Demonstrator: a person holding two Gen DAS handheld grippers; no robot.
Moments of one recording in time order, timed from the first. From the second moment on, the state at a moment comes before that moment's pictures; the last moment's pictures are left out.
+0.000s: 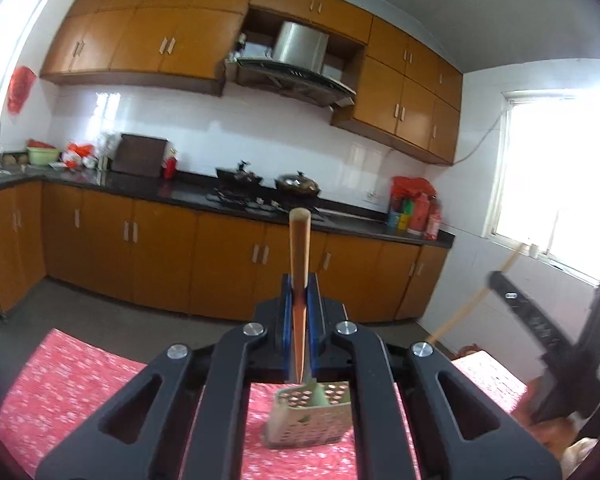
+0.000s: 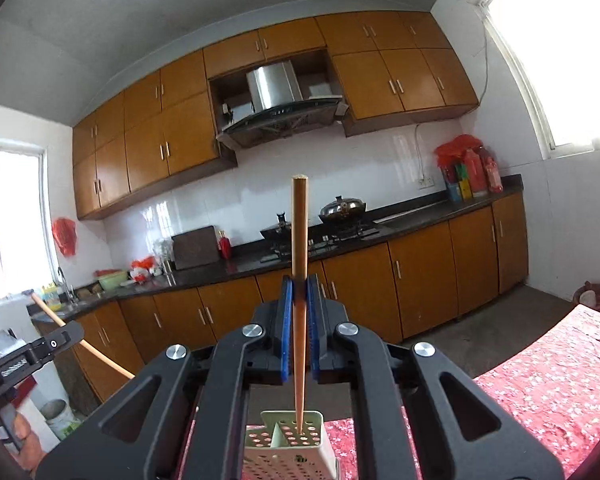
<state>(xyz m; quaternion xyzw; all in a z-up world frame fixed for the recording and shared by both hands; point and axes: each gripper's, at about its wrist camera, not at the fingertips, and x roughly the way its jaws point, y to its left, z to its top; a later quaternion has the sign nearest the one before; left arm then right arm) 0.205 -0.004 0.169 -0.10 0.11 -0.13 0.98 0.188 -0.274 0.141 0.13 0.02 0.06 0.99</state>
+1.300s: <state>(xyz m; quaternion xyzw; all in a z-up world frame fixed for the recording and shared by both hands) 0.137 0.060 -0.047 -0.01 0.34 0.03 0.94 0.150 -0.297 -0.087 0.11 0.42 0.03 0.90</state>
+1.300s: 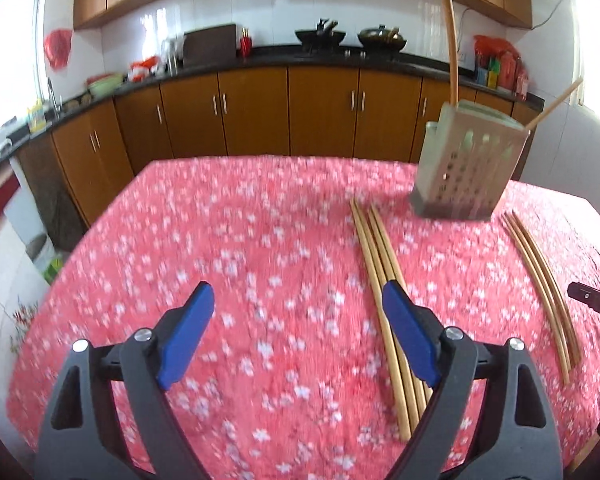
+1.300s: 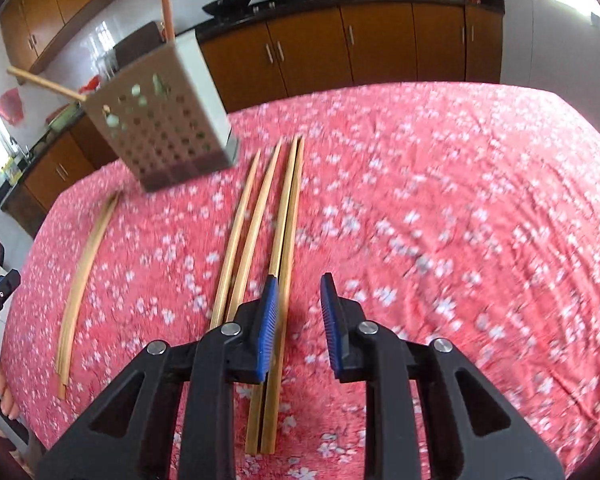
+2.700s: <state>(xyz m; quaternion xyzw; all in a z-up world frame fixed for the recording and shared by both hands) 0.176 0.059 -0.095 -0.01 0.43 0.02 0.90 0.176 -0.313 -0.096 0.06 0.41 -0.03 0.91</state>
